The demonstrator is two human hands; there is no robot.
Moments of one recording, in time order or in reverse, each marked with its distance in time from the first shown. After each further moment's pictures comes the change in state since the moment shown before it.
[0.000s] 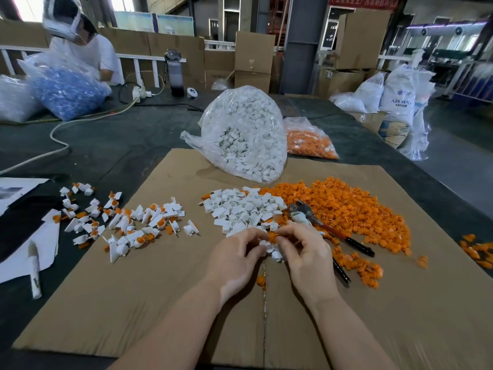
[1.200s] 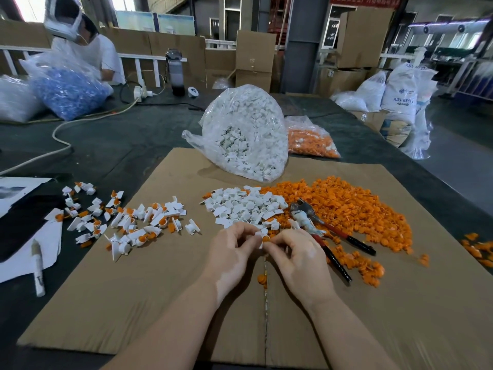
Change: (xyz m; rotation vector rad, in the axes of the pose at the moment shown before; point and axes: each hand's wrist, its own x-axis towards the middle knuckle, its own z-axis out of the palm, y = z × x) left_hand -0.004 0.008 -0.006 -0.337 0.121 -0.133; right_hand -0.004 -0.004 0.001 -0.208 -0.106 -0.161
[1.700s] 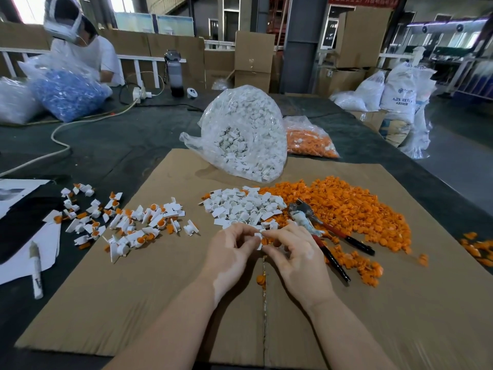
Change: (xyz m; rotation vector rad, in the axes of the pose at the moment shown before) left_hand 0.001 -0.001 -0.001 -0.022 -0.031 -0.020; right_hand 0.003 0.000 -0.001 0.002 0.004 -0.074
